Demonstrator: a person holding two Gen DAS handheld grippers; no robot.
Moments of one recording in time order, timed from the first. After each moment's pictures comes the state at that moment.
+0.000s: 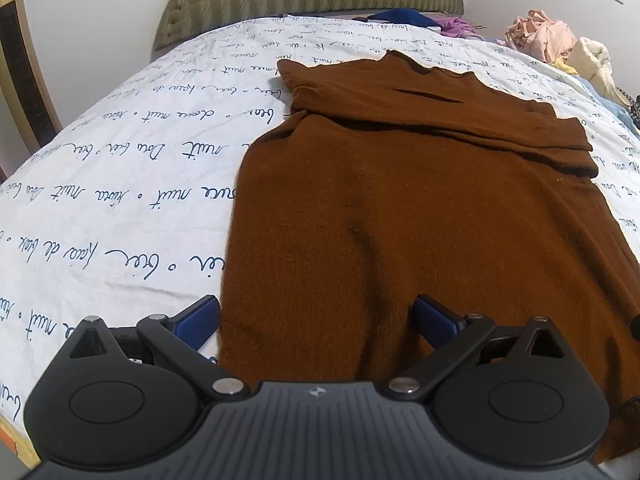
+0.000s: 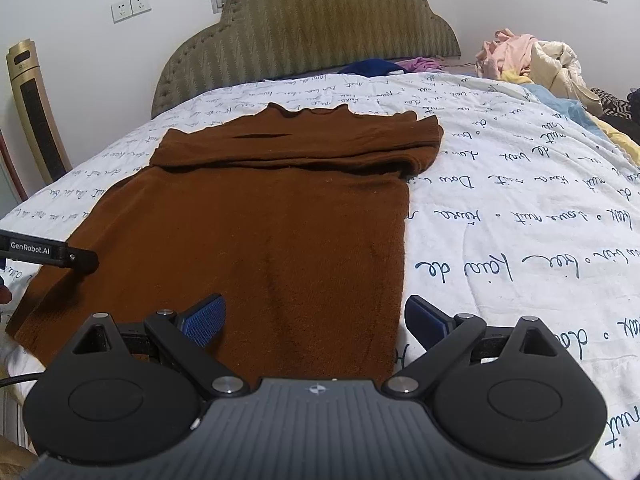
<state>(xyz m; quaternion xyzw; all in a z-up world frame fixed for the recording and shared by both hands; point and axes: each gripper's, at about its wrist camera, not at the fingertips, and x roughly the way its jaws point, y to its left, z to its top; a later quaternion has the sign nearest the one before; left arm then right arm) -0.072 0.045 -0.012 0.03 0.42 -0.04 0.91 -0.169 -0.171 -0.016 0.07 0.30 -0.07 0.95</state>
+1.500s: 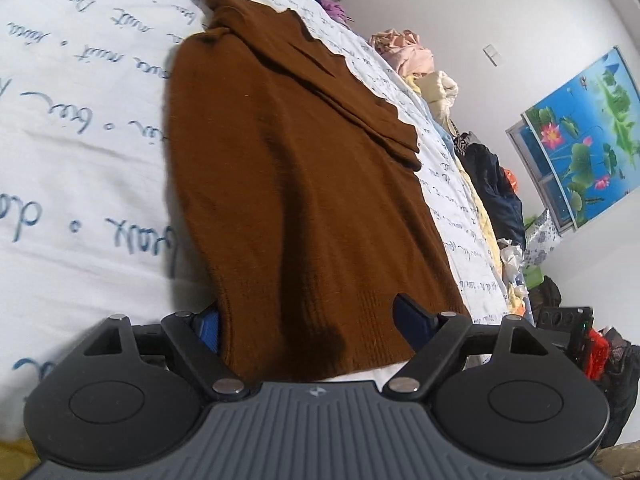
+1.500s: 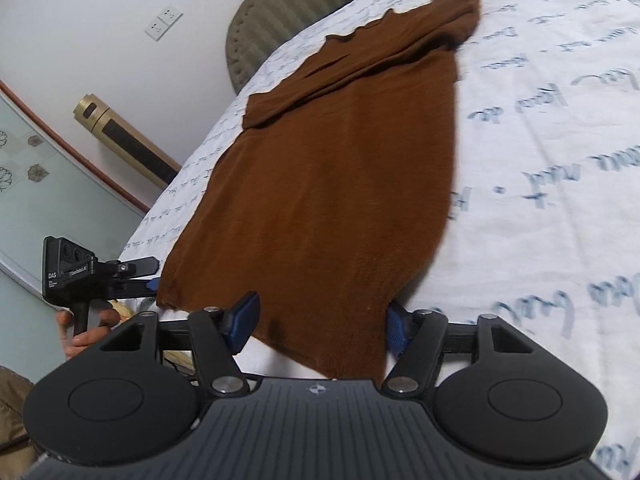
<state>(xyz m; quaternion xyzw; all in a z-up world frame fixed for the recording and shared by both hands) -0.089 0.143 -0.037 -0.22 0.47 -0.33 0.79 -0.211 -0.198 -0.036 0.30 0.36 0.12 0.88</state>
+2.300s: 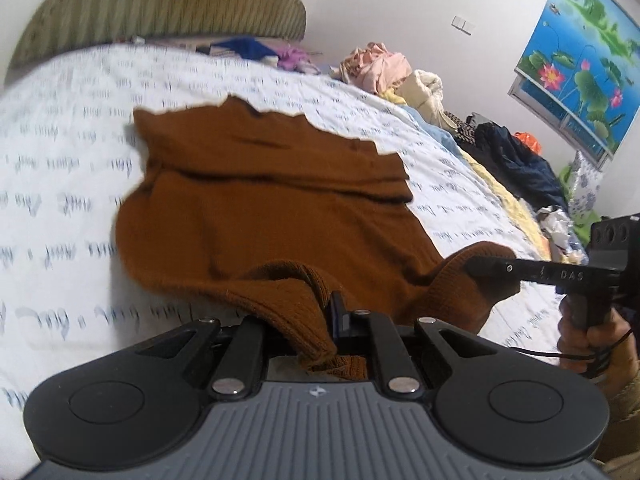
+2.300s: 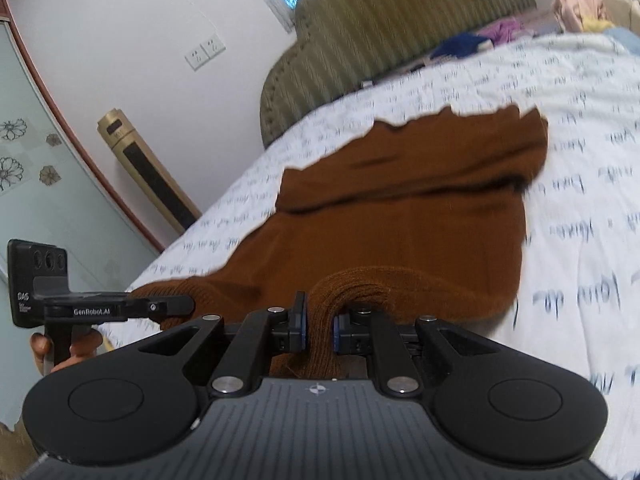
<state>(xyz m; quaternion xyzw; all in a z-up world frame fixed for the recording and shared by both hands) -0.082 0.082 0.048 -0.05 0.38 -0.31 0.87 -0.151 -0.193 0.038 0.22 0.27 0.12 0.93</state>
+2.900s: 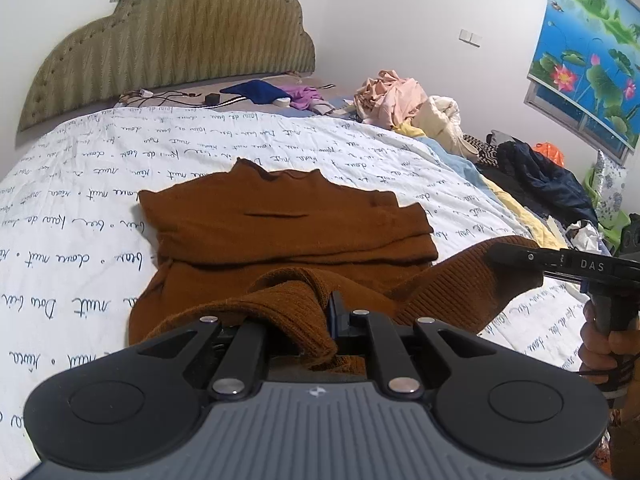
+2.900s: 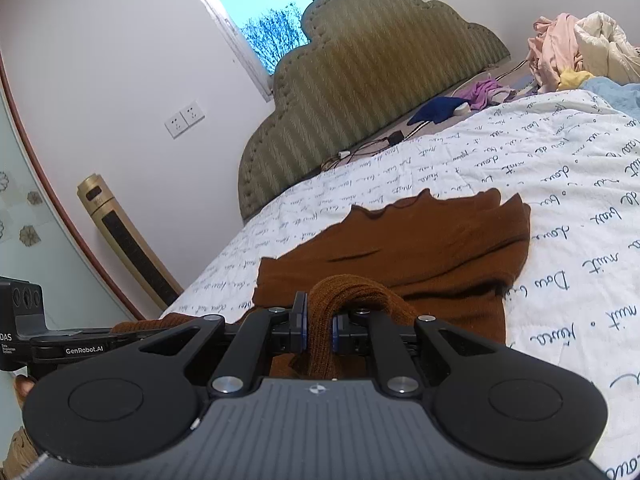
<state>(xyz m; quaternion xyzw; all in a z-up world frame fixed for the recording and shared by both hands) -0.036 0.055 0.090 -0.01 0.33 -0.28 0.90 -0.115 -0.219 0.070 0.24 0.19 0.06 0.95</state>
